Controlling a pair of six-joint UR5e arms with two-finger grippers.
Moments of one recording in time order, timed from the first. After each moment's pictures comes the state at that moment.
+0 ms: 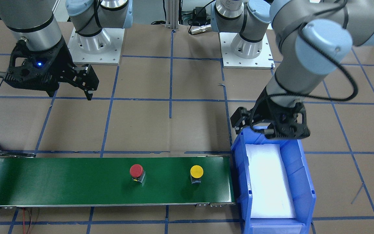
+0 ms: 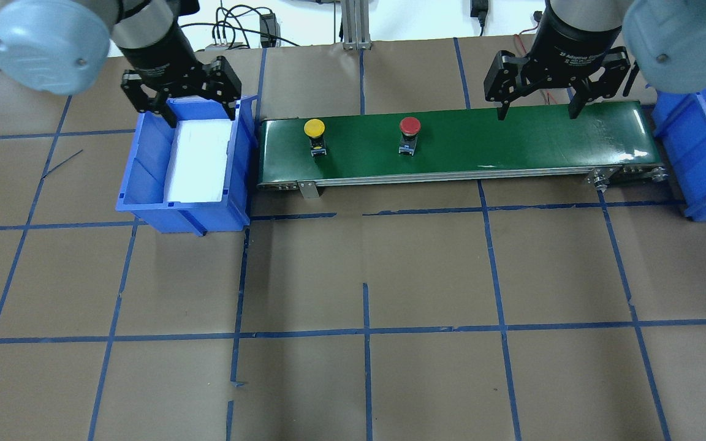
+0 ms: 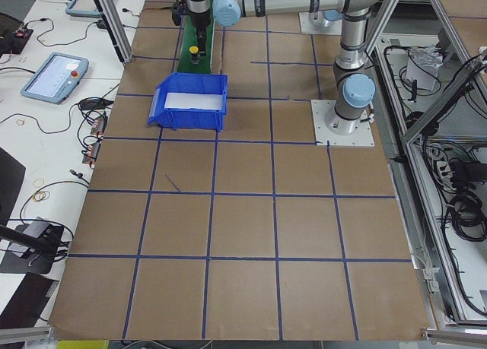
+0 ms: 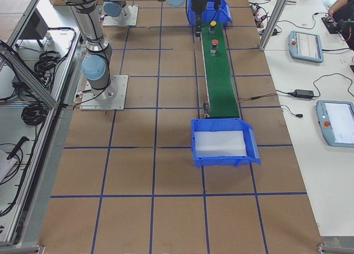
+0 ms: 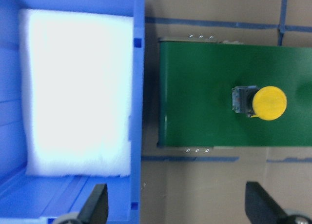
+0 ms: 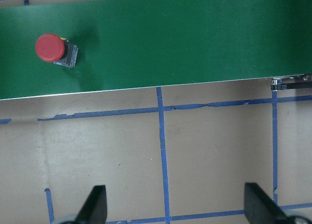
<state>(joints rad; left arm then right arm) -1.55 -1.75 -1.45 -1.55 1.54 -0.04 1.59 -1.50 1.51 -1.63 -1.61 0.08</state>
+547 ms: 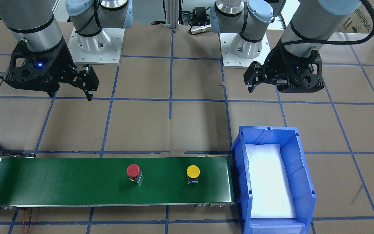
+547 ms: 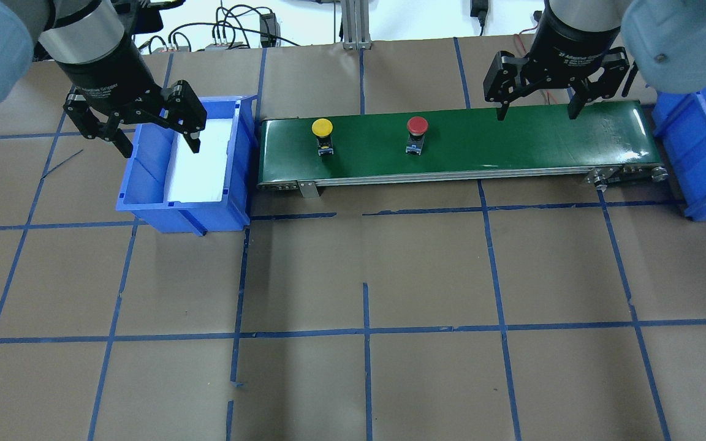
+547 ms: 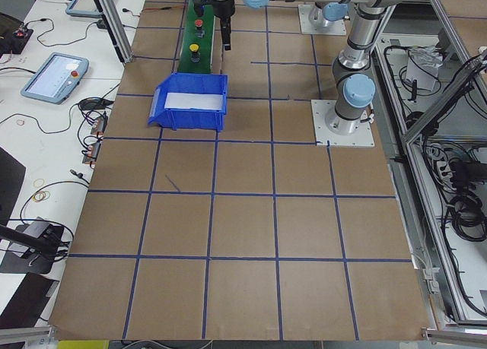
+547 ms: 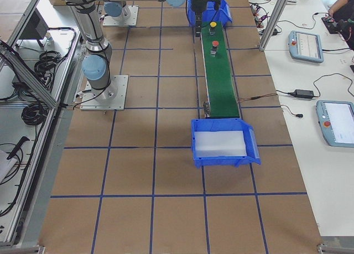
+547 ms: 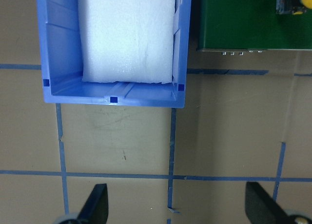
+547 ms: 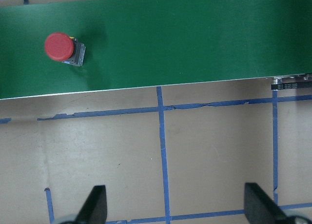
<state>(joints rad) -1.54 -1.65 -1.50 -1.63 1.58 -0.01 1.59 -1.50 1.51 -1.63 -1.61 0.08</state>
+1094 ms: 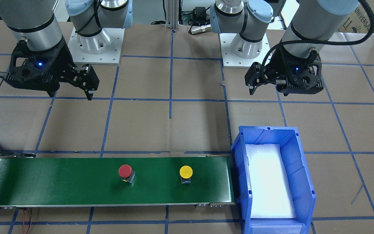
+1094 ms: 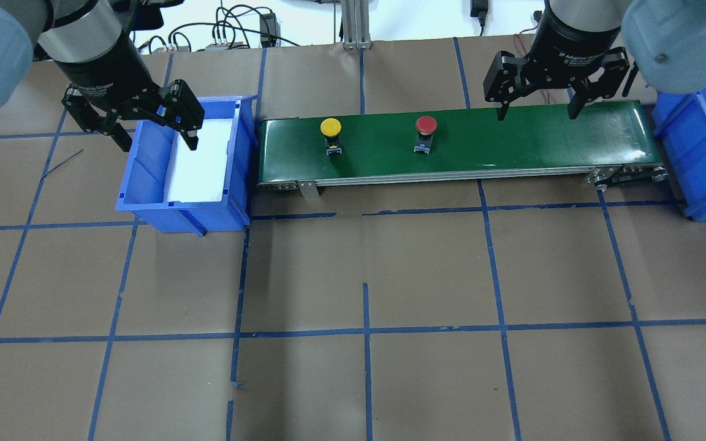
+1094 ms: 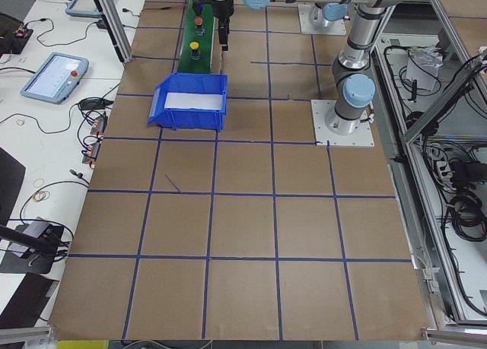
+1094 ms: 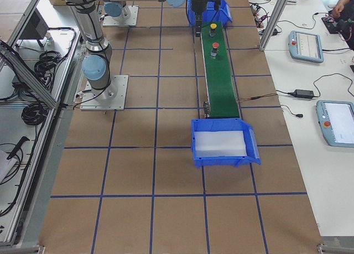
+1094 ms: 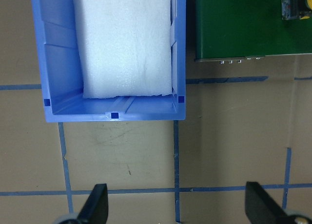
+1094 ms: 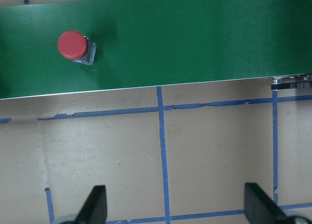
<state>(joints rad) -1.53 -1.64 -1.50 -1.63 1.58 0.06 1.59 -1.50 1.51 -1.63 -1.61 0.08</state>
